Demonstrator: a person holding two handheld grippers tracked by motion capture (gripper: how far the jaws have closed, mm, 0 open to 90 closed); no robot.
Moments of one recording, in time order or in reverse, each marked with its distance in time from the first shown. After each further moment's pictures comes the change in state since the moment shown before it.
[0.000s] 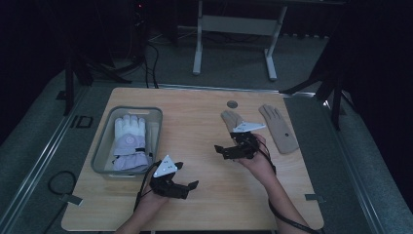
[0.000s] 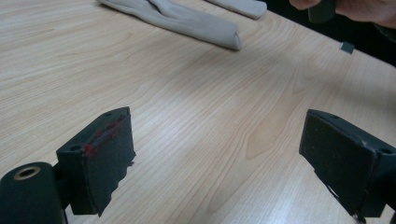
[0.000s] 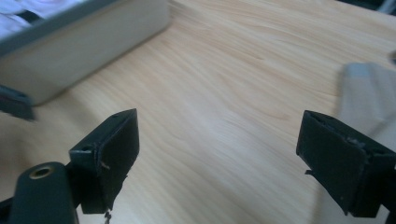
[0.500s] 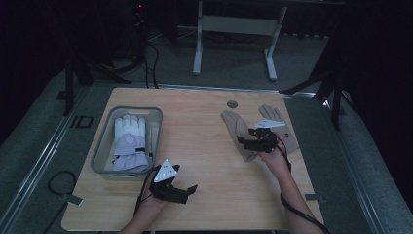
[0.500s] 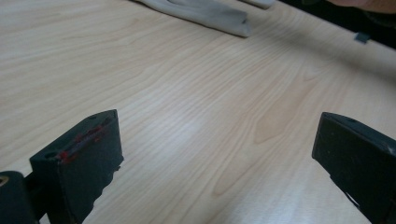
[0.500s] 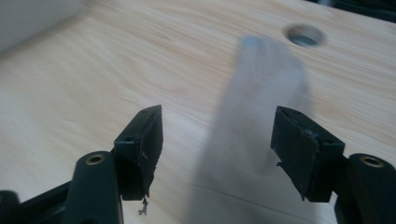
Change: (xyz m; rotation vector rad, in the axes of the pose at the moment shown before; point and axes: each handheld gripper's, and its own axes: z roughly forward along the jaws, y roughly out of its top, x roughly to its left) left arm -0.002 -0.014 0.003 0.000 0.047 0.007; right arm -0.074 -0.030 -0.010 -0.017 -0.143 0.043
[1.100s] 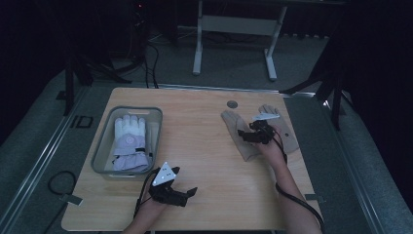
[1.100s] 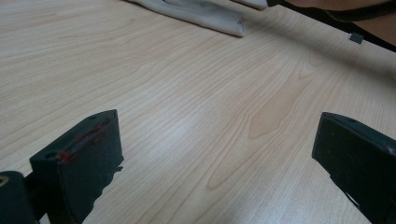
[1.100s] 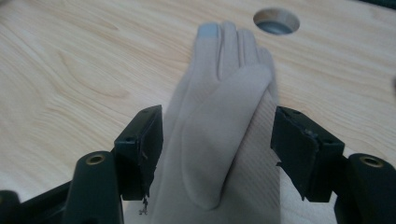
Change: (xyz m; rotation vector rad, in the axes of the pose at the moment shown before) left arm -0.003 -0.007 -0.003 -0.020 -0.023 -0.011; right arm -0.031 0.006 0.041 0.058 -0.065 0.017
